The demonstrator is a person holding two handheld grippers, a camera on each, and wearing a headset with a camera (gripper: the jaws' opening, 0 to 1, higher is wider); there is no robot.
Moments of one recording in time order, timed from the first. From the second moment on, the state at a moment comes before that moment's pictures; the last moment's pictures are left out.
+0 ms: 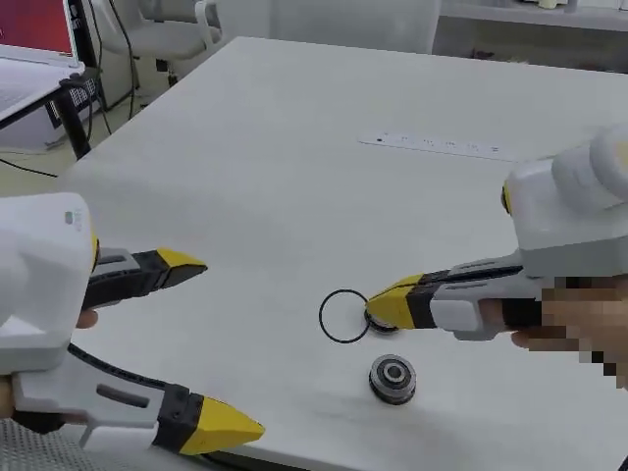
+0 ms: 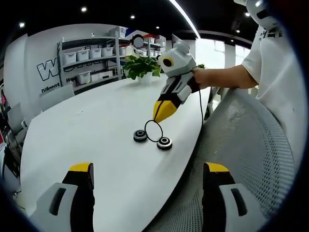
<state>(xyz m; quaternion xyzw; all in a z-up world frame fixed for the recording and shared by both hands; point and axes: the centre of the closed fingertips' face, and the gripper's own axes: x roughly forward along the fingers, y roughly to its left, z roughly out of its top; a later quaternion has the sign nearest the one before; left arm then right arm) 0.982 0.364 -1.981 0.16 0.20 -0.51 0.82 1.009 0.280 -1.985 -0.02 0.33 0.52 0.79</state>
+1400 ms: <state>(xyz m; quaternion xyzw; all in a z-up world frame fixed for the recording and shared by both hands) 0.981 0.362 -1.961 0.16 0.18 -0.52 0.82 1.021 0.280 -2.070 -0.15 0.40 0.50 0.75</state>
